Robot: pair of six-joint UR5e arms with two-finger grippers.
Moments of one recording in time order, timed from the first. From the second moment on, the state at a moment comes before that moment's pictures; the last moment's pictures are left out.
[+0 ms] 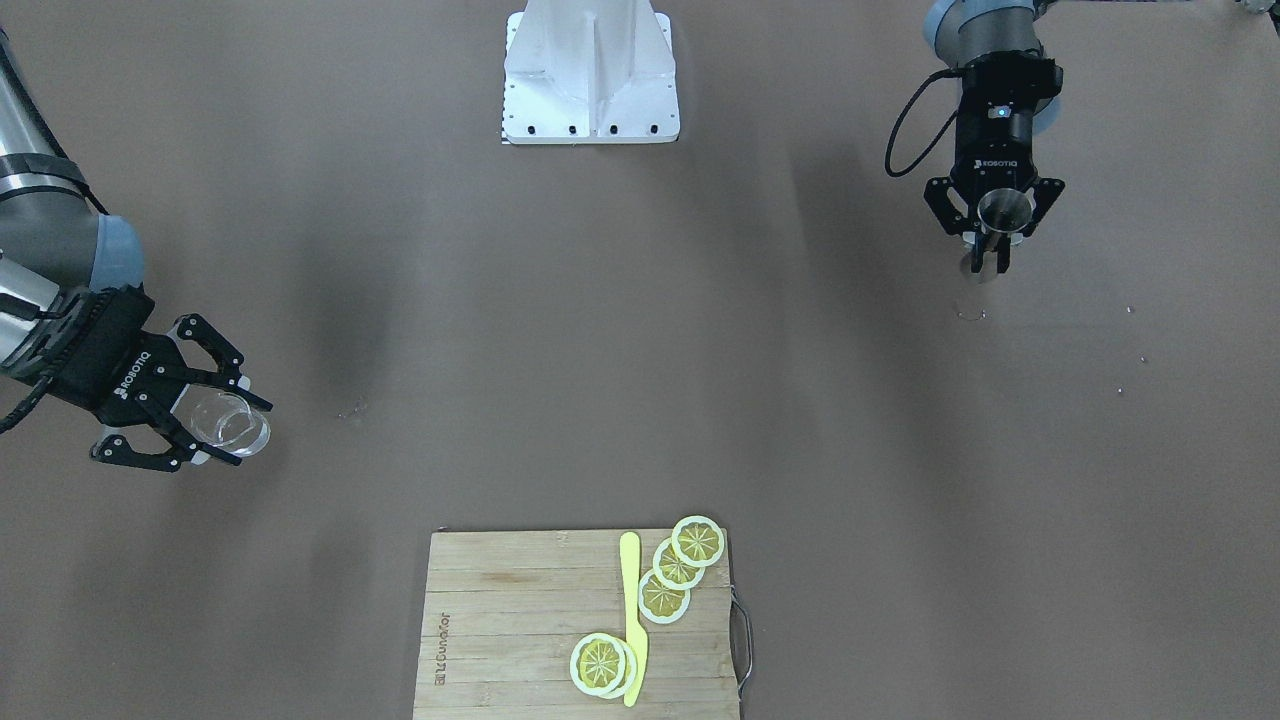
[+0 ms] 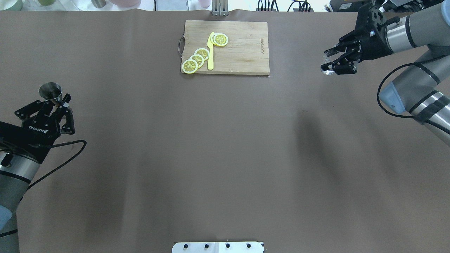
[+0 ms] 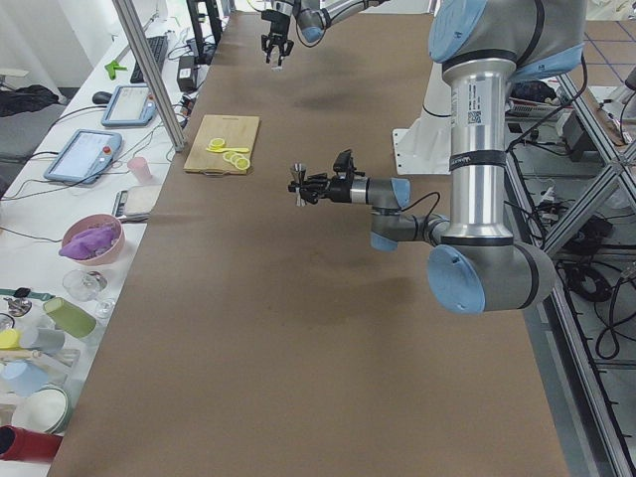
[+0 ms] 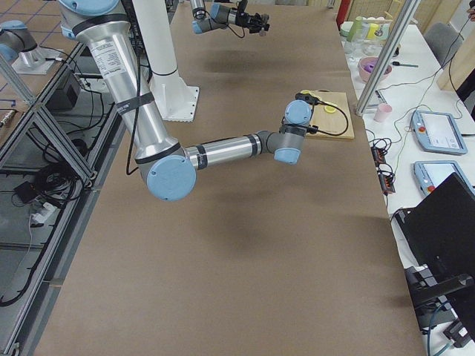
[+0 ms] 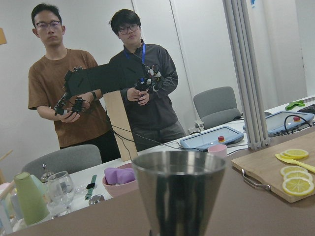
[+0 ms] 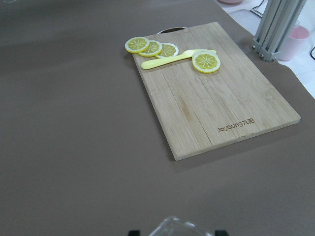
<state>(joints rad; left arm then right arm) -0.33 -1.49 -1.77 -3.07 -0.56 -0.45 1.07 -1.16 1.39 -0.50 2.40 0.05</state>
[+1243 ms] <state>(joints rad) -0.55 -1.98 -1.50 -2.72 -0.73 -0.43 1.01 -1.10 1.62 -0.83 2.32 0.03</state>
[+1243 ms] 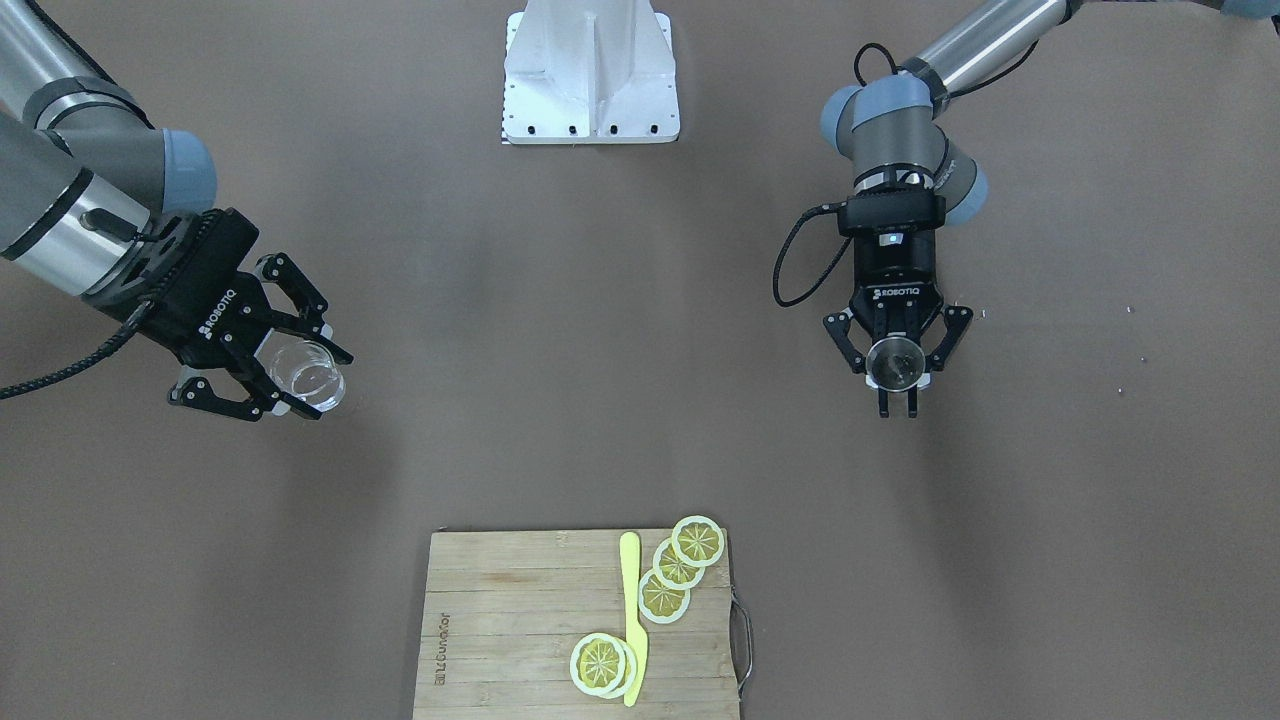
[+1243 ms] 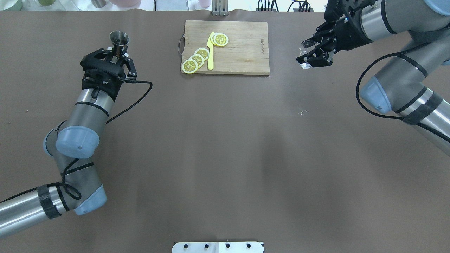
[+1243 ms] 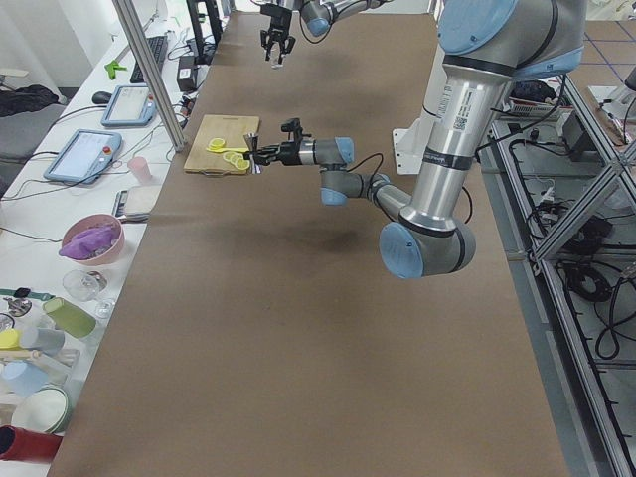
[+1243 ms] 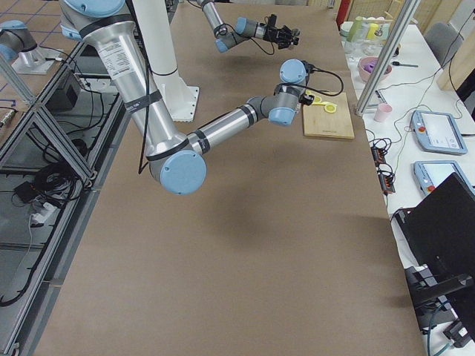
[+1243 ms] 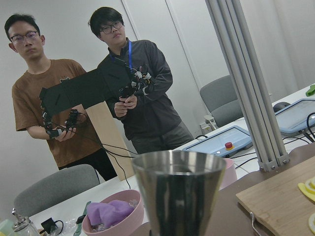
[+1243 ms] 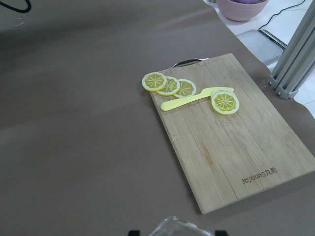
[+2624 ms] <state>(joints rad) -0.43 -2.59 -1.09 -2.36 -0.57 -0.35 1.01 -0.96 1.84 -1.50 2.29 -0.15</state>
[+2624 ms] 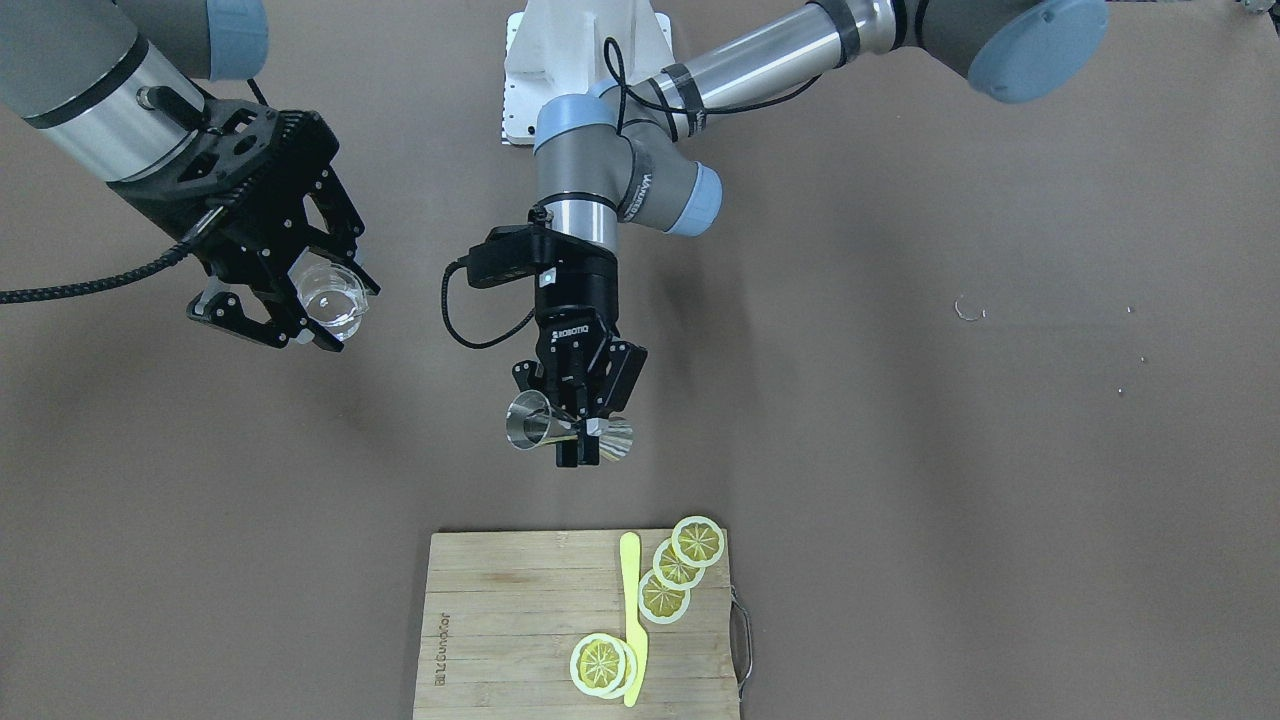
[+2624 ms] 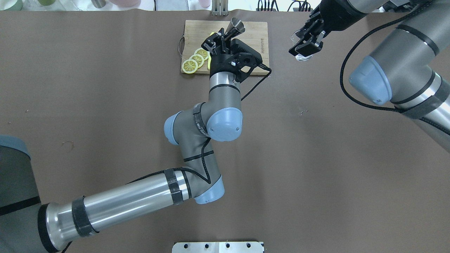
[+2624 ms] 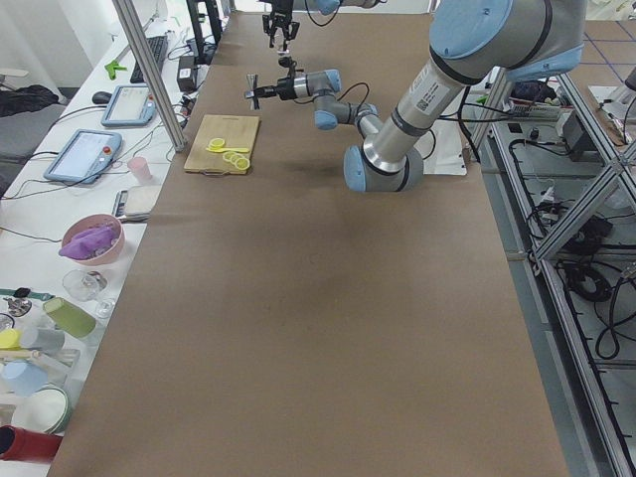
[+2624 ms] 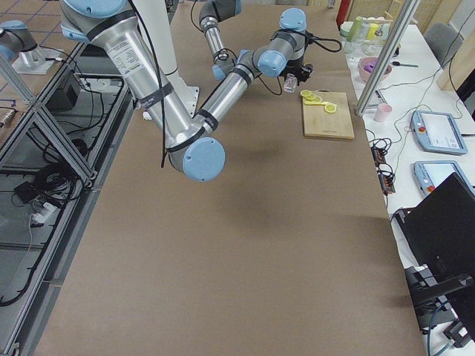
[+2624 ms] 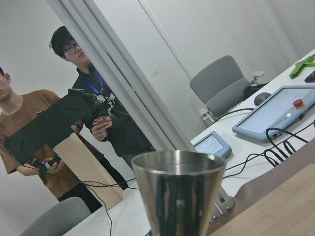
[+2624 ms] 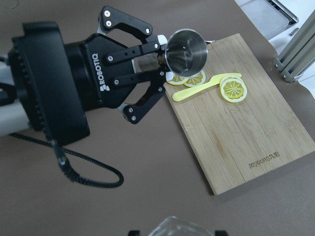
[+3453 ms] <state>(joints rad) -0.39 -2.72 -0.96 -2.35 -0.55 -0.37 1.05 -0.86 1.81 -1.71 2.28 -0.33</state>
